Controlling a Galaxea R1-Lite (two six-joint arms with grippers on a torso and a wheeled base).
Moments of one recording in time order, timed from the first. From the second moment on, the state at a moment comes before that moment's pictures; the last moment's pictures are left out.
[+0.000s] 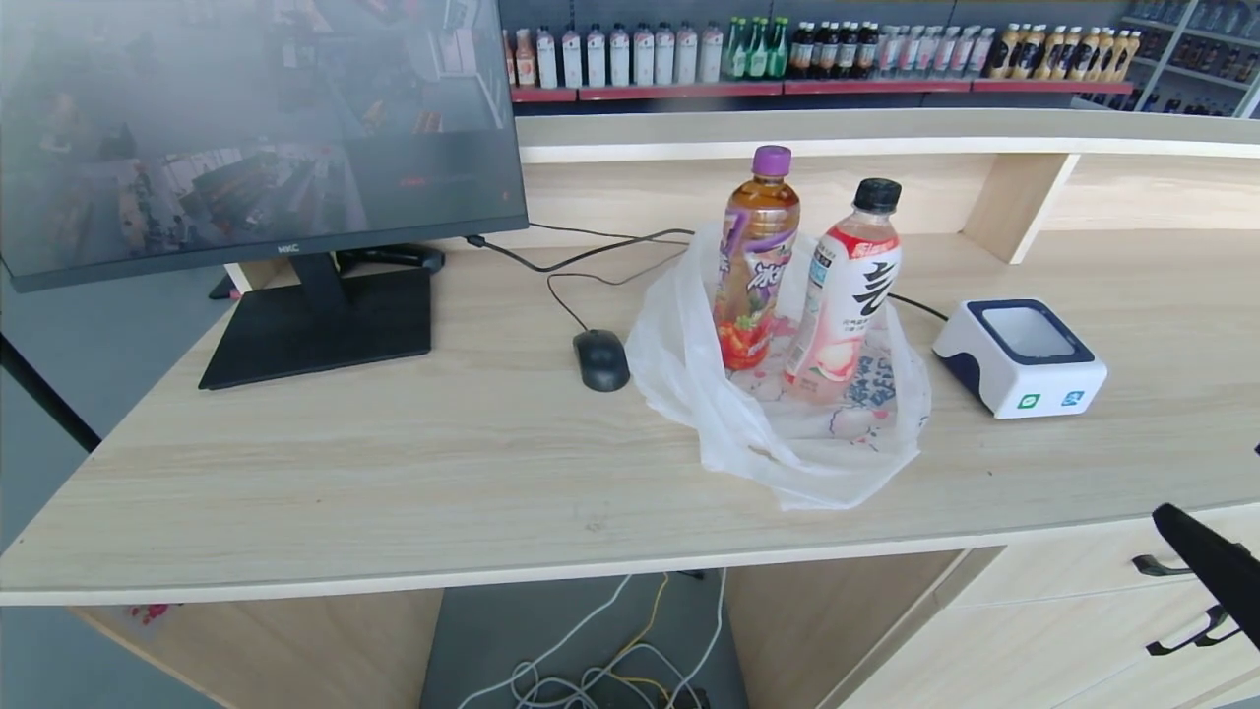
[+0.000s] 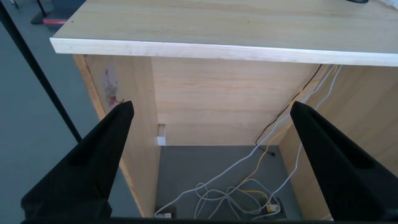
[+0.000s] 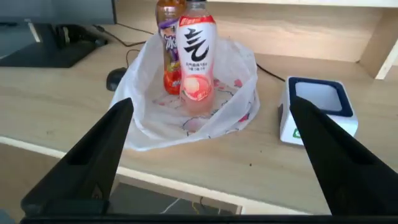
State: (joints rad) left arm 0.00 0.00 0.00 0.00 0.00 0.01; right arm 0.33 0.80 -0.09 -0.90 0.03 -0.07
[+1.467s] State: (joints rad) left arm 0.00 0.00 0.00 0.00 0.00 0.01; right arm 0.06 0.07 -0.01 -0.02 -0.28 -0.01
